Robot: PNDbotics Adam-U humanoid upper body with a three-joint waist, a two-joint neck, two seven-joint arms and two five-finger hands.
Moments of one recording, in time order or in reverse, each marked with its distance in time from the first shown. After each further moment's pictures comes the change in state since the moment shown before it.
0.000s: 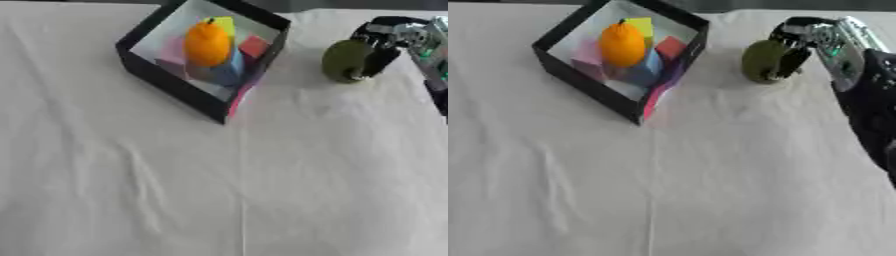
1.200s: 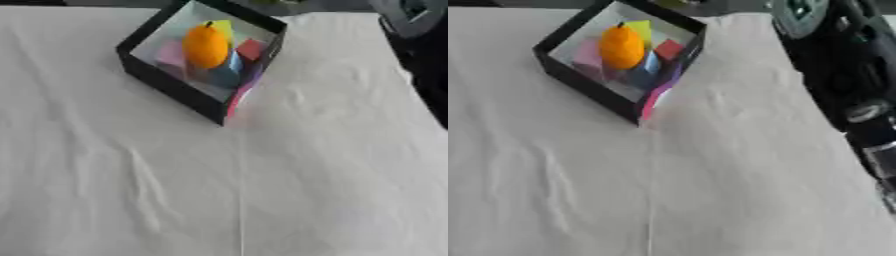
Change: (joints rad) left arm -0.013 -0.001 -0.003 0.000 0.009 -0.006 -0.004; right arm -0.153 0.196 0.127 -0.339 -0.129 0.065 -0.063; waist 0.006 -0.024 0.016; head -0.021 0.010
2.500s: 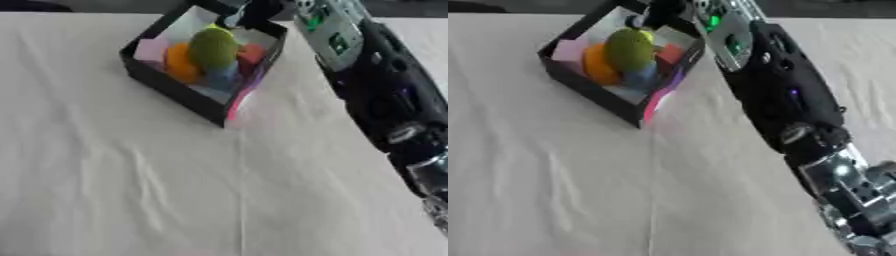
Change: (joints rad) left arm -0.007 -0.001 -0.005 0.000 0.009 -0.009 0.000; right arm 0.045 0.064 -0.056 0.012 -0.038 0.067 -0.225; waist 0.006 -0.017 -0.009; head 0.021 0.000
